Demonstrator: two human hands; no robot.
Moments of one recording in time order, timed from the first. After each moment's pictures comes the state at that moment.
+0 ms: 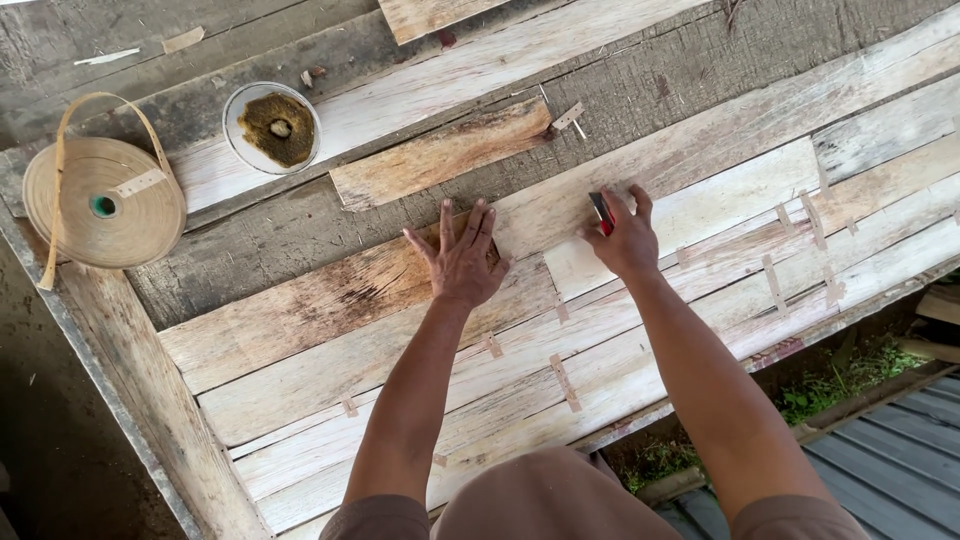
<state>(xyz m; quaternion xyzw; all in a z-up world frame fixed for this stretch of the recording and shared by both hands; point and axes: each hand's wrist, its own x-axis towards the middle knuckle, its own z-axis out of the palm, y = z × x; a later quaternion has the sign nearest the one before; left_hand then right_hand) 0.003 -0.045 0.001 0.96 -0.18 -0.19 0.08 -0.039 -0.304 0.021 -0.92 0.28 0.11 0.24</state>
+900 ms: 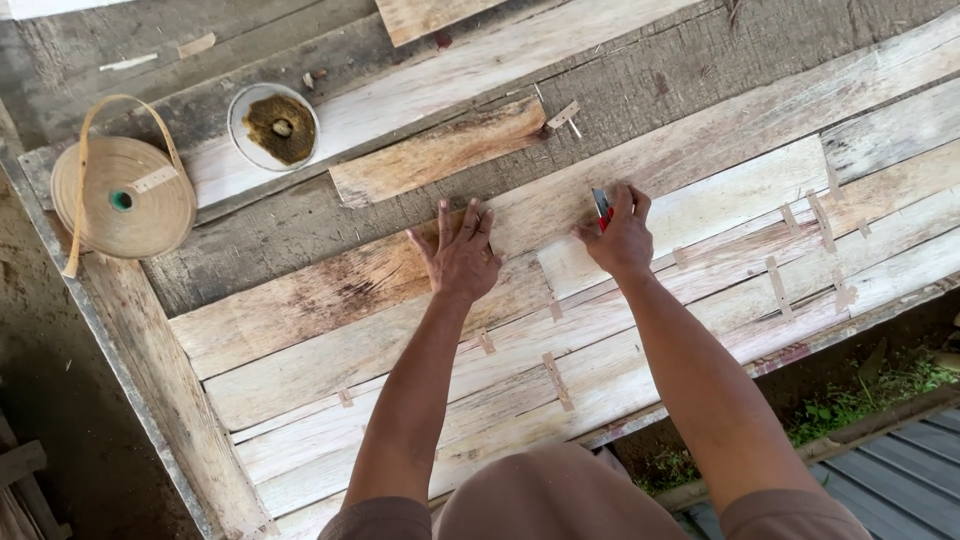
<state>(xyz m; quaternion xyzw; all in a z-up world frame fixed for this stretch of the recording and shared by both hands) -0.001 -0.064 0.017 0.95 -0.13 -0.26 0.05 -0.041 -0.310 0.012 -0.91 0.30 0.11 0.27</state>
